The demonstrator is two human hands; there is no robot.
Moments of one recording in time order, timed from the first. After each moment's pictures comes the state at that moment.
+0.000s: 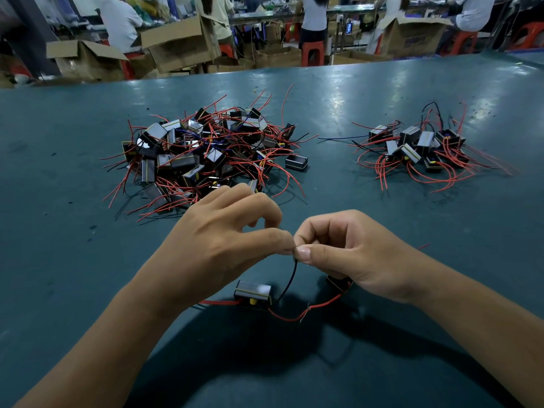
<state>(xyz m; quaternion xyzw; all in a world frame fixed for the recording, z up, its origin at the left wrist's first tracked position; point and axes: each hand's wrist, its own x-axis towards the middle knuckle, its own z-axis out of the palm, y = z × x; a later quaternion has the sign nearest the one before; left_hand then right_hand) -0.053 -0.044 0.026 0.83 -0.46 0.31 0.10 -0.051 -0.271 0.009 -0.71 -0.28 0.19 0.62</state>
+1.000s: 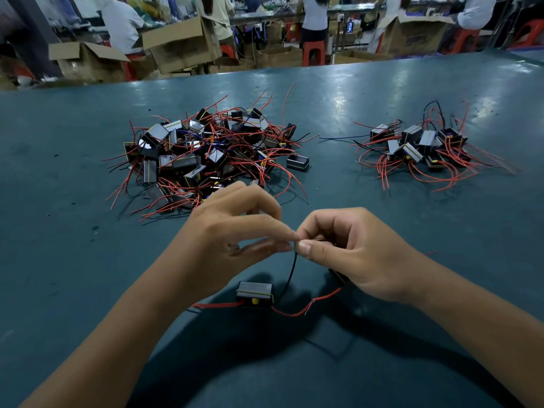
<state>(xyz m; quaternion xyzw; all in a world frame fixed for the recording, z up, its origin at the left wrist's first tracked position) -0.049 -0.047 0.021 0.84 -0.42 0.23 0.26 -0.052 -0.269 0.008 -0.76 -0.28 0.11 0.58</state>
